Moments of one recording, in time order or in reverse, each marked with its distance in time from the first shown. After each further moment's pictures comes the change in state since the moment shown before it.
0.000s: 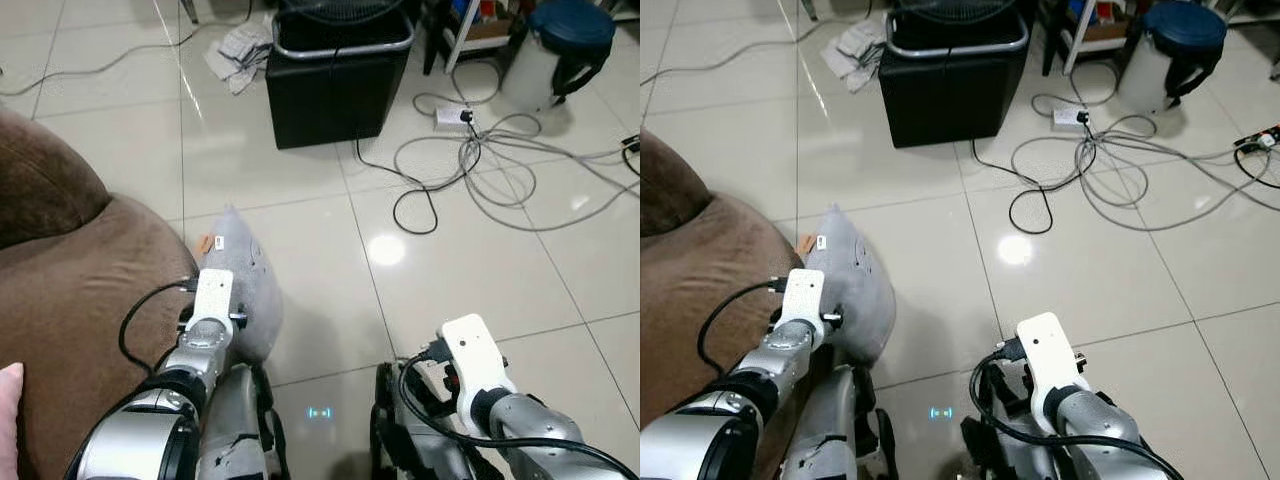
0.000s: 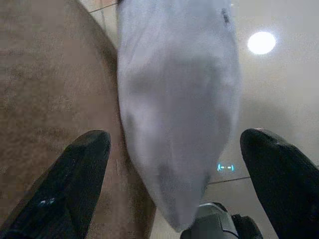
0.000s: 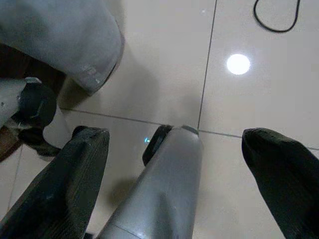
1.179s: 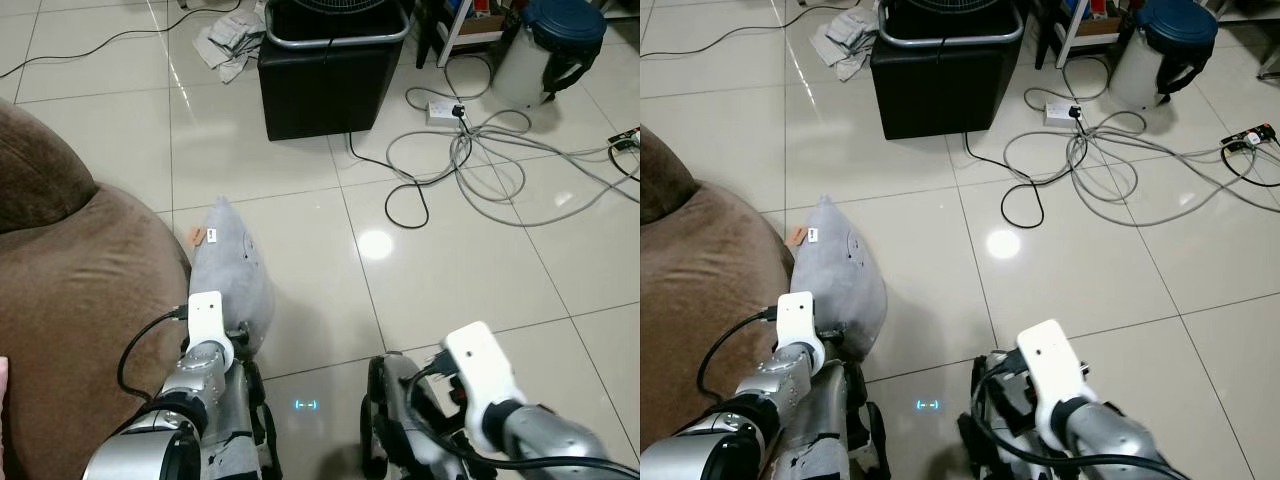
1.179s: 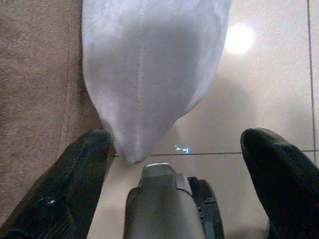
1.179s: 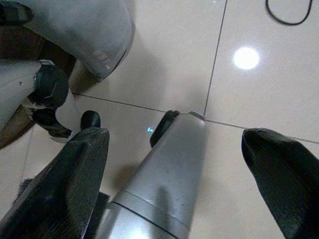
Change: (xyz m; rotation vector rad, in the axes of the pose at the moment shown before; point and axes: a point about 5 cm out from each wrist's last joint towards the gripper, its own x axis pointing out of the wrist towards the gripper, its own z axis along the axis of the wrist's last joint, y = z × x) left arm -0.005 -0.006 -0.031 -0.208 0.077 -0.046; right arm -0.019 0.000 0.001 -0.024 0.015 0.060
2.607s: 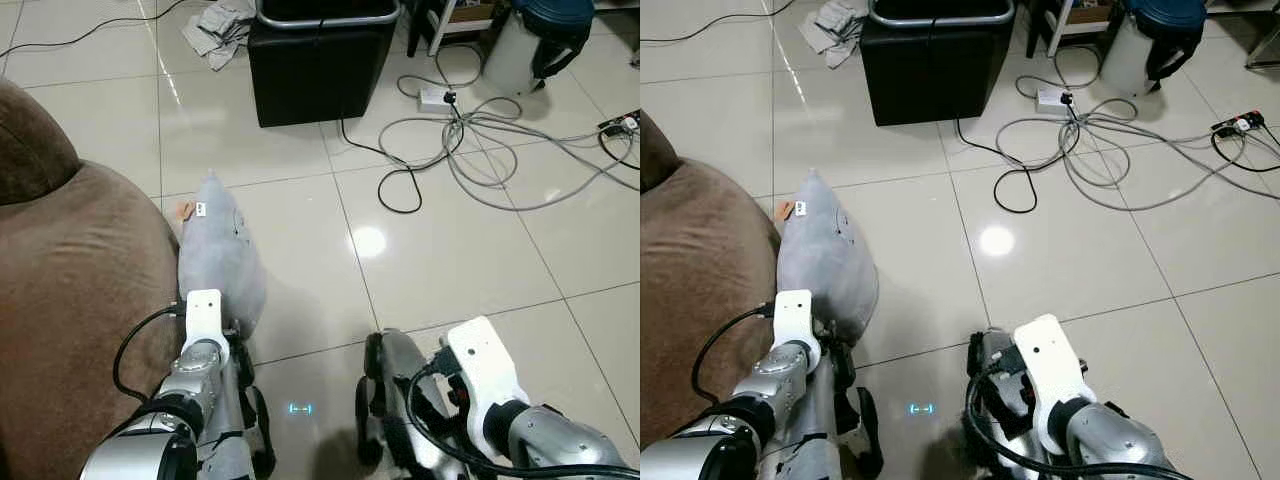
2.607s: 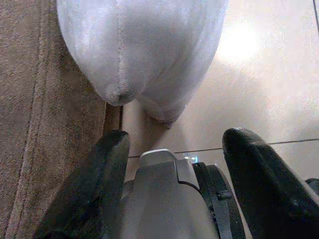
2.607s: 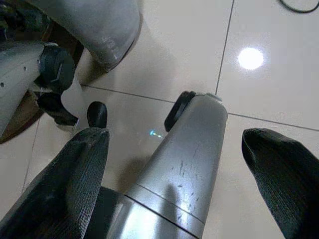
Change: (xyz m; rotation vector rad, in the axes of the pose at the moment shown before) left arm 0.000 0.006 0.002 0.077 -0.048 0.009; right arm -0.013 0.012 0.009 0.017 -0.011 0.044
